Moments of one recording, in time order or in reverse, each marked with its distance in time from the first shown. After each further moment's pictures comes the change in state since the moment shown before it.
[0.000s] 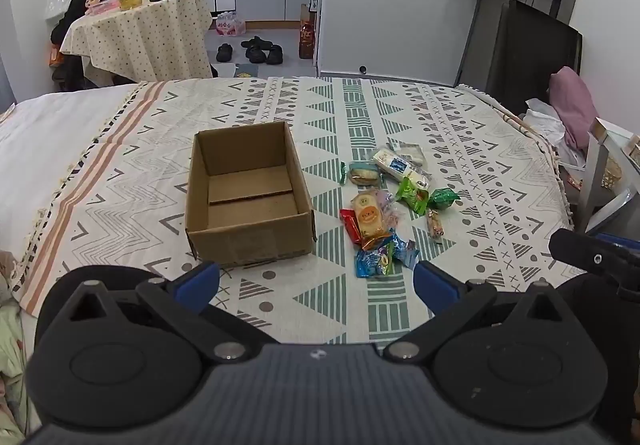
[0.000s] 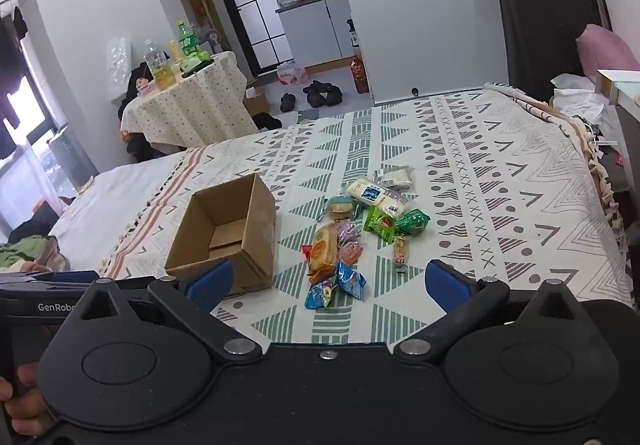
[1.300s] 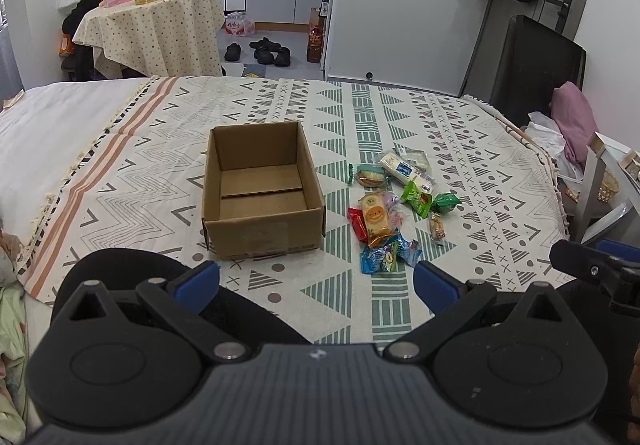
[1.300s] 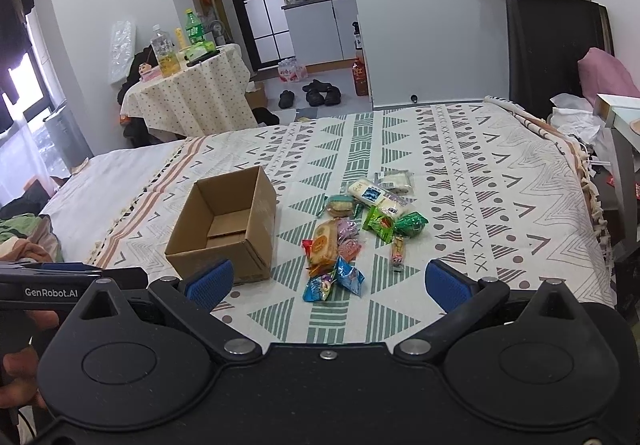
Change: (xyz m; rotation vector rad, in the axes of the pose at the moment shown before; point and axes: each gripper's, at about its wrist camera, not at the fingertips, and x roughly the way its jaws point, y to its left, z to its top) left arm -0.019 0.016 -0.010 -0.051 -0.007 -0.011; right arm -0.013 0.024 -0.006 -0.077 -0.001 -0.043
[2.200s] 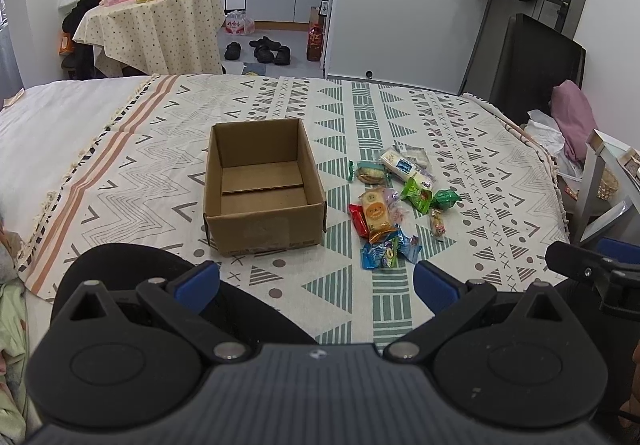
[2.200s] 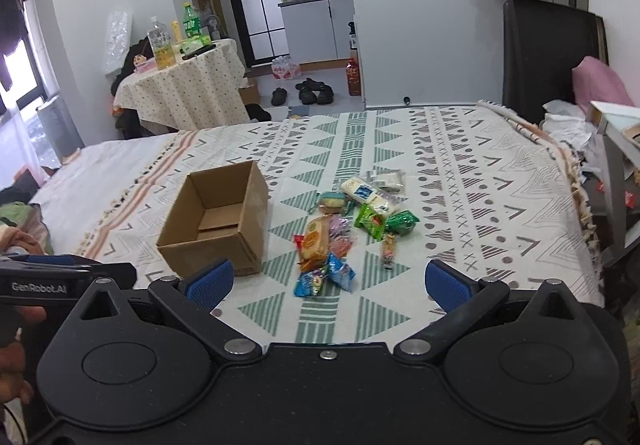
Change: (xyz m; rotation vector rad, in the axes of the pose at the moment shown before) left arm -0.003 0.004 -0.004 -0.004 0.004 -0.004; right arm -0.002 0.005 -0.005 -0.027 0.007 -0.031
